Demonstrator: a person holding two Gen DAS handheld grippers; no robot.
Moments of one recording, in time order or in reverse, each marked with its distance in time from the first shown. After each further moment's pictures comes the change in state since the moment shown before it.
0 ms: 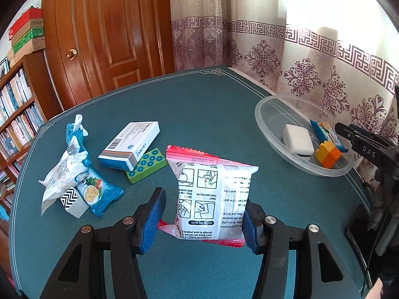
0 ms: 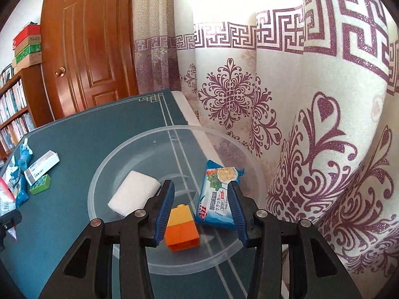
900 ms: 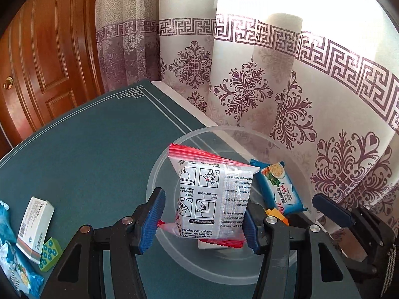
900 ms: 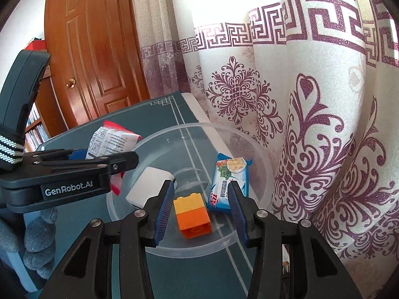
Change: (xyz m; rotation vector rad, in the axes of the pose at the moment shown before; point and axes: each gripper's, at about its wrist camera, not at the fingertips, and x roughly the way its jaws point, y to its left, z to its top) left arm 0.075 -0.109 0.100 0.113 0.001 -0.242; right arm -0.010 -0.008 -0.009 0.070 0.000 0.084
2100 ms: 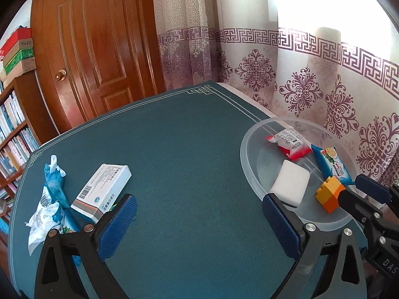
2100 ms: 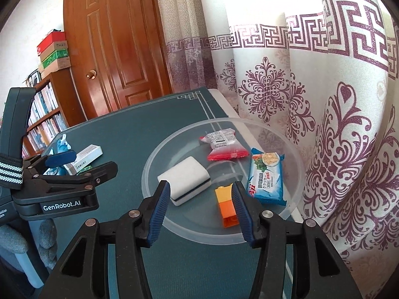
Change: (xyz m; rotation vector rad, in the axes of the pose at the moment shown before) left arm -0.055 0.059 -0.059 -0.064 -0.066 0.288; right arm -0.012 0.038 -0.008 -0.063 0.018 0.104
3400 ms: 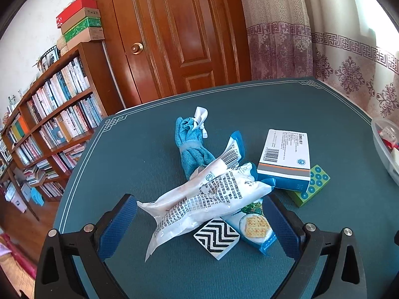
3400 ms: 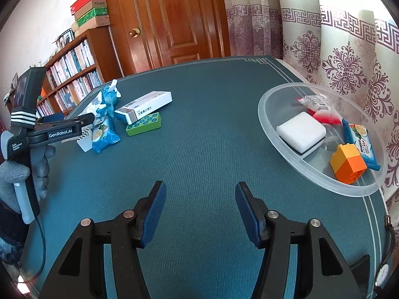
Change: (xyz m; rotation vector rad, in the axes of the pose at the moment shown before) left arm -0.008 0.202 -0.060 -0.123 0.024 0.281; right arm 0.029 0.121 -0.047 -0.131 0.180 0.160
